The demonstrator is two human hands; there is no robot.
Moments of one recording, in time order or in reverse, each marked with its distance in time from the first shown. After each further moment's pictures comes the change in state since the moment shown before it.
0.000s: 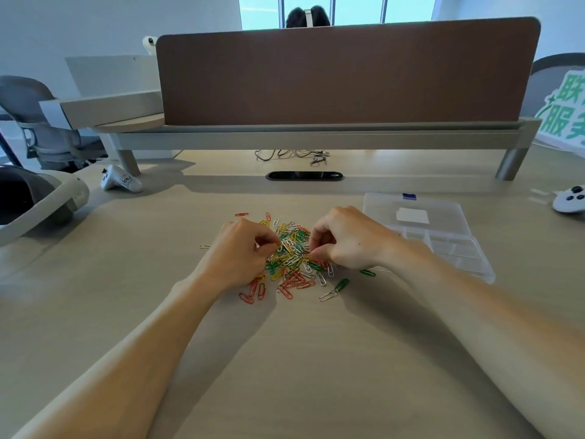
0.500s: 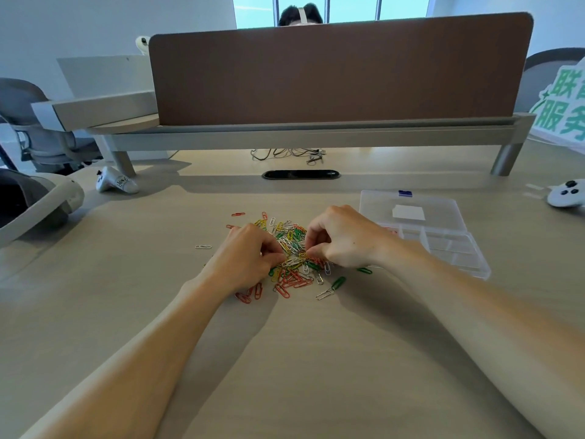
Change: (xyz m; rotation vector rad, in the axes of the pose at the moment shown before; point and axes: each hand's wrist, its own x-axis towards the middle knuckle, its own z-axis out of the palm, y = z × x) left_hand 0.004 0.003 0.011 0.036 -0.099 -0.028; right_hand 0.000 0.000 0.002 0.015 0.022 0.000
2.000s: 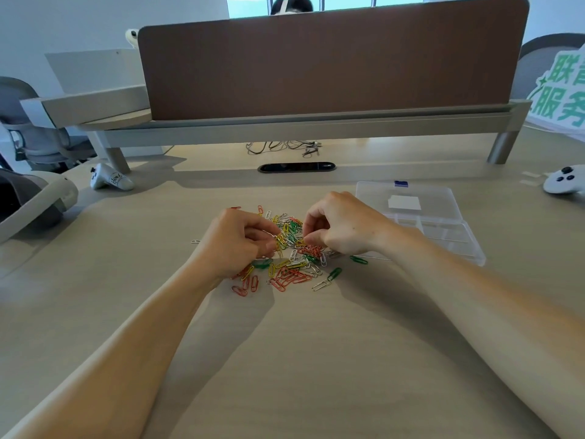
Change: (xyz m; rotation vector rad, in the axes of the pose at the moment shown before) left_hand -0.007 0.004 -0.014 -0.471 -0.007 -0.164; right_hand -0.002 0.003 -0.005 0.010 0.035 -0.007
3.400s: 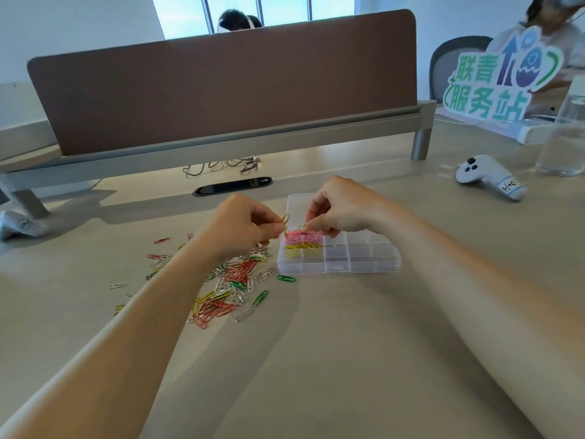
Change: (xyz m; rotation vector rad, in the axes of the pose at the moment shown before) left_hand 0.061 0.078 0.071 0.184 -0.171 0.232; right_hand -0.037 0.085 -0.068 0.193 0.099 0.289
